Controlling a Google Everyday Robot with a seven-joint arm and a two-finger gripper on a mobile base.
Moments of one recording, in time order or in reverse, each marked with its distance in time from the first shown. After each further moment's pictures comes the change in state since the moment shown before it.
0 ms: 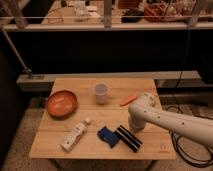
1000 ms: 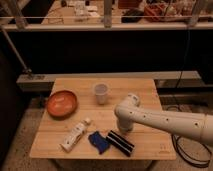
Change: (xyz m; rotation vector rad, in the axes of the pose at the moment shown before) arm -0.052 -0.002 0.007 -0.043 0.002 0.048
